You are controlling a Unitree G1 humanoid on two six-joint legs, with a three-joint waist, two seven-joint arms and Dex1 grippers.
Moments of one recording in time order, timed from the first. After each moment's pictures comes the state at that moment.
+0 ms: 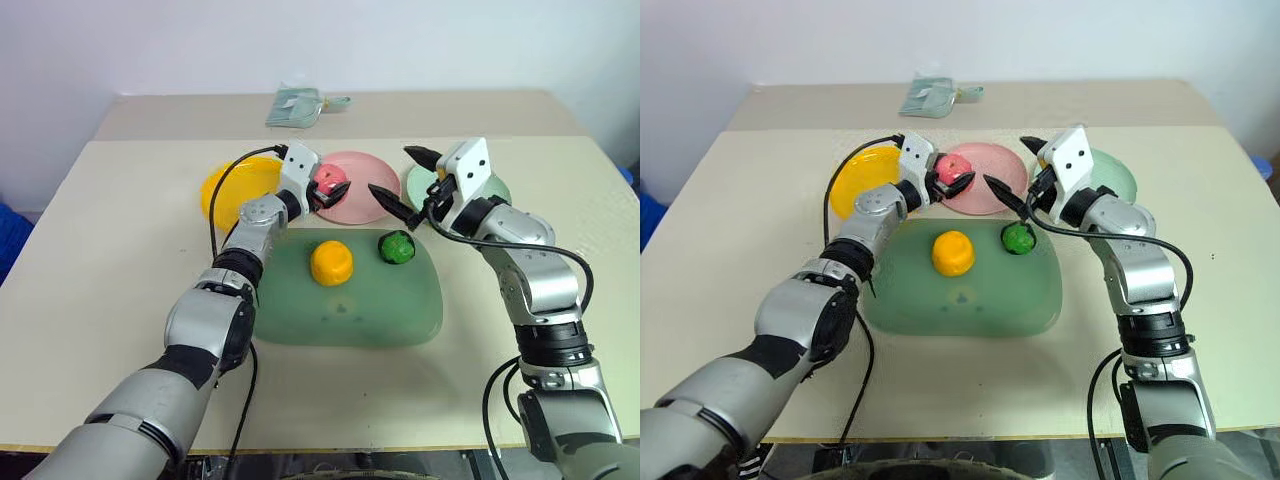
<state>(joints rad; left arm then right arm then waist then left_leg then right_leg) -1.13 0.08 0.03 1.26 -0.08 -0.25 -0.55 -0.53 -0.49 -0.03 -0.09 0.29 0.30 0.64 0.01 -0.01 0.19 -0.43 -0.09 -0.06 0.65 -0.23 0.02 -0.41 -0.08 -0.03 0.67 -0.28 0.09</state>
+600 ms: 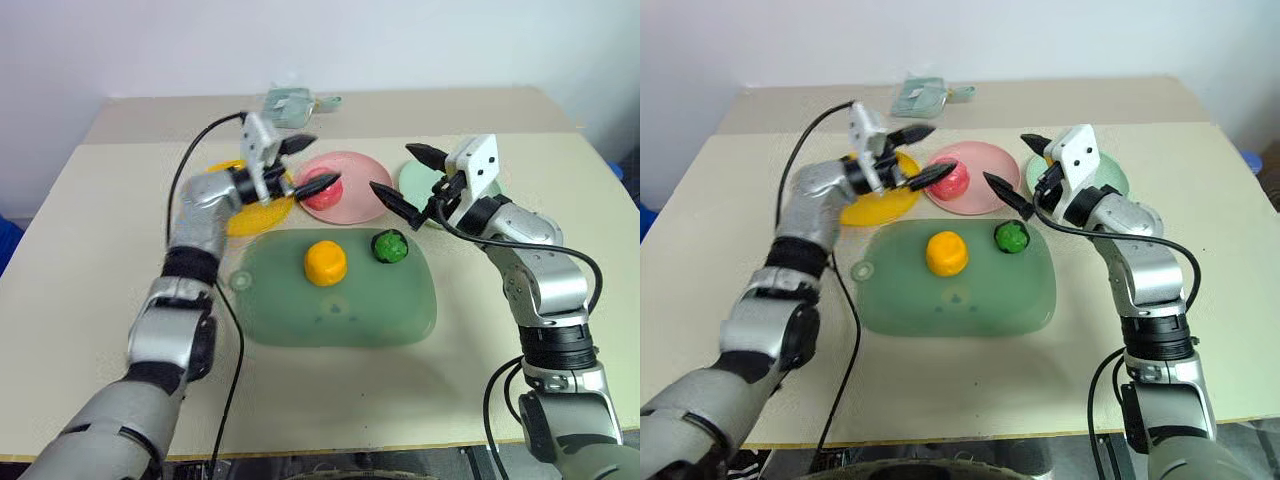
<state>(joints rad) -0.90 0.31 0.06 0.65 -0.29 -0.02 -1.15 -0.54 -0.49 -0.06 -0.11 0.35 0.33 0.68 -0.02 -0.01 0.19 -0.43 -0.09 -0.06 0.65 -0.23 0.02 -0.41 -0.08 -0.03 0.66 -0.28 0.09</state>
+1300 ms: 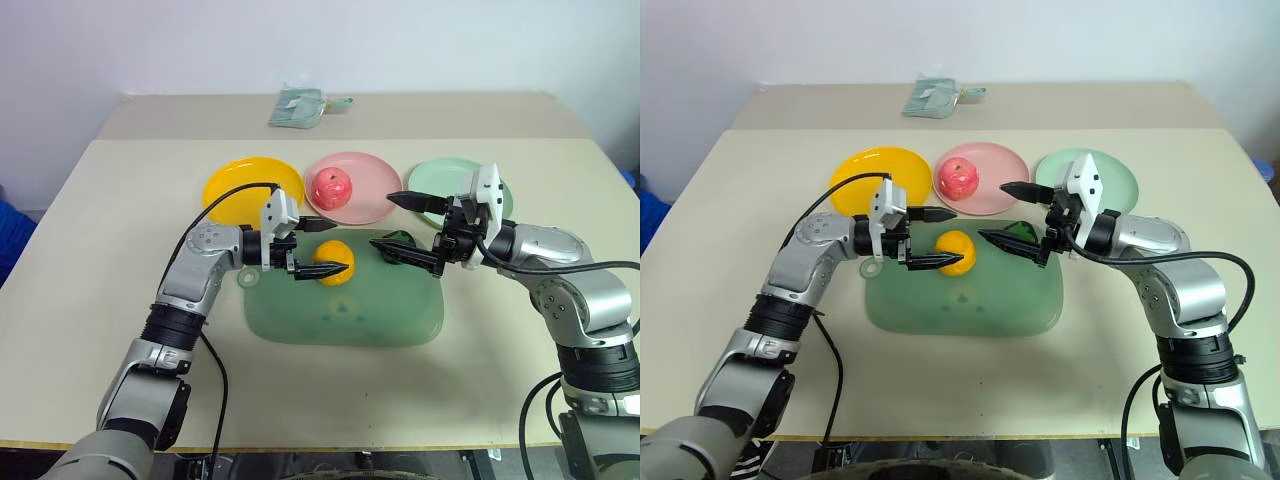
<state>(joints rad) -0.64 0.37 -0.17 0.25 -0.29 0.19 -1.19 -0.43 -0.65 -0.06 -0.25 0.60 0.52 0.95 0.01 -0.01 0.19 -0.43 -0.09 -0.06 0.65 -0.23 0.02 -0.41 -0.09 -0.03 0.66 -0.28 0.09</state>
